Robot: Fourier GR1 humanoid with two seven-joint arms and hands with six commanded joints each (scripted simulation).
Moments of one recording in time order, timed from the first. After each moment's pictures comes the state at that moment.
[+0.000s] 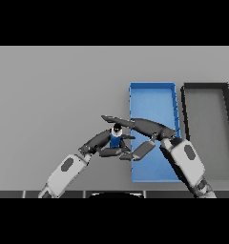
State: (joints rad) left arm -0.28 0.15 -0.57 -1.58 0.12 -0.23 -0.03; right arm -0.47 -0.29 0.31 -1.85 -0.48 0.61 0.36
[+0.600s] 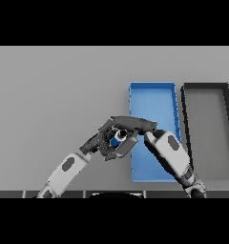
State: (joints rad) left arm -0.30 0.14 -0.57 -1.58 0.03 -0.22 0.01; right arm -0.62 -0.18 0.37 -1.72 -0.50 0.65 0.39
